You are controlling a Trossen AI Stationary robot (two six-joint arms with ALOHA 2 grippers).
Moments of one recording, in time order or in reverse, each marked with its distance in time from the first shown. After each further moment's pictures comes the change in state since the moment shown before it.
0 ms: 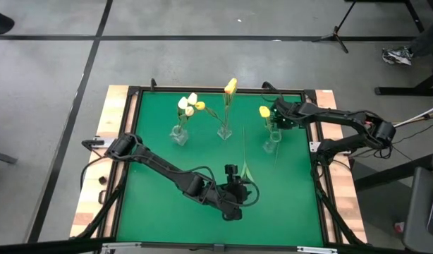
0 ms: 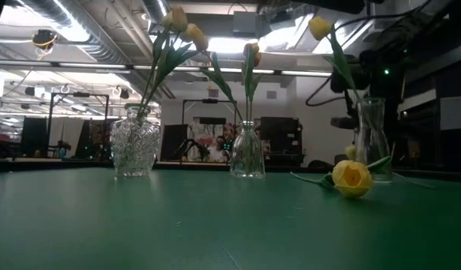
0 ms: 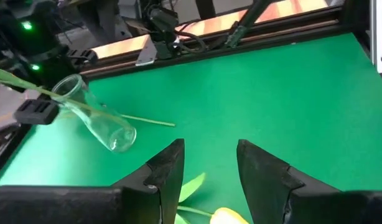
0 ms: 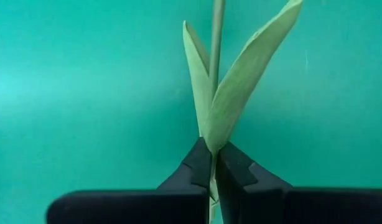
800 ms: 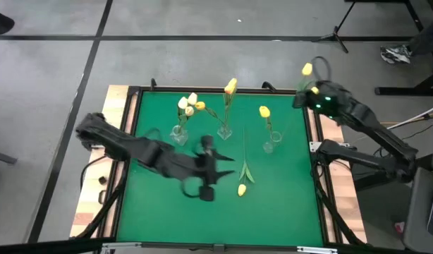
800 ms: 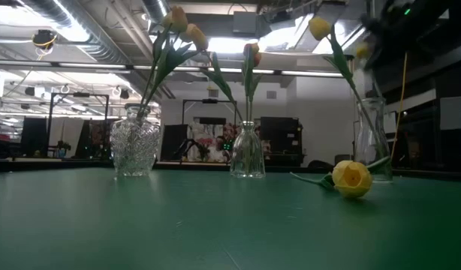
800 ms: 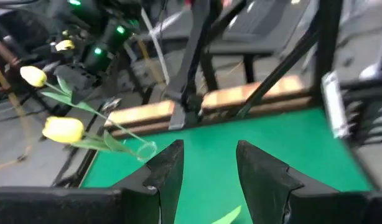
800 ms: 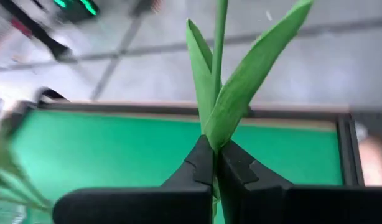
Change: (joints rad) left arm 0.020 -0.420 -0.049 -0.127 0.062 0.150; right arm -0.058 -0.582 0.241 -0.116 0.163 -0.304
